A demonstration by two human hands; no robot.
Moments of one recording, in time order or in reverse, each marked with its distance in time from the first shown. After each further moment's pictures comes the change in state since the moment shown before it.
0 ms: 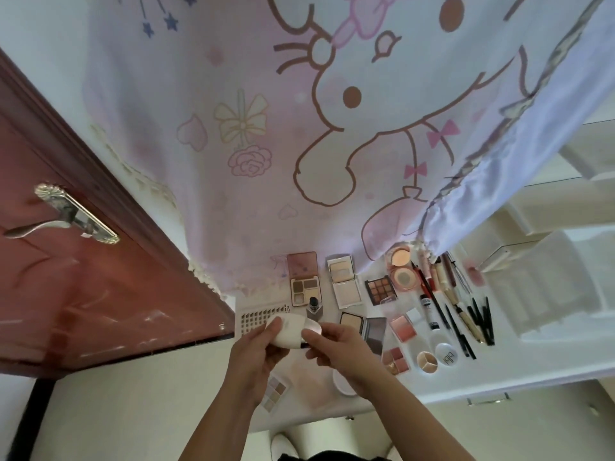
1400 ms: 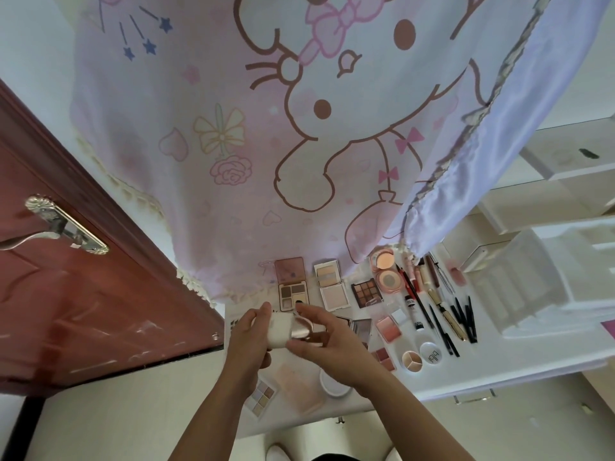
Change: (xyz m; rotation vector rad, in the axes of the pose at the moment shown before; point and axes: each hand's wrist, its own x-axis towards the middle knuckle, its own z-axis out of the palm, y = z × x) left_hand -0.020 0.011 0.030 0.389 -0.025 0.205; right_hand -0.027 -0.020 -0.016 -0.167 -0.072 -0.170
